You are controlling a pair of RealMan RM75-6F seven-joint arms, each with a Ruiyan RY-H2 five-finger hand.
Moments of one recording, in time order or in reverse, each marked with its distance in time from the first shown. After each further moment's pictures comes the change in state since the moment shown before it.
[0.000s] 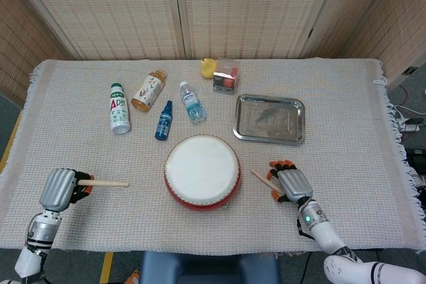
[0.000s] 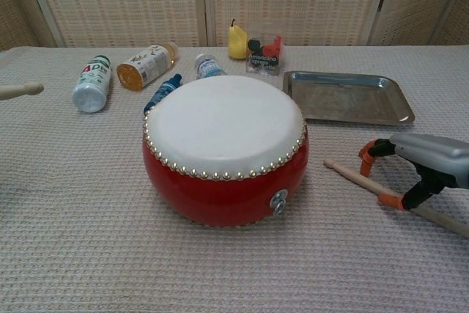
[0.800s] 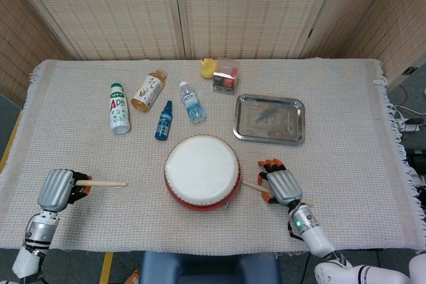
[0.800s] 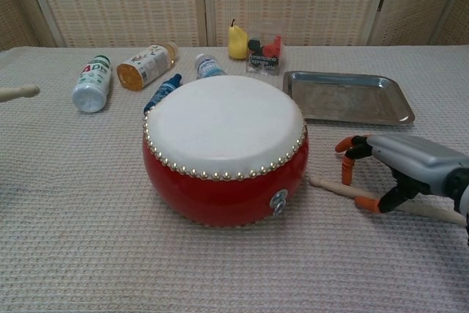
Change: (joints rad) left arm 0.002 0.005 0.004 0.011 -0.010 -0.012 -0.015; right arm -0.009 -0.112 -0.037 0.102 -0.151 0.113 0.060
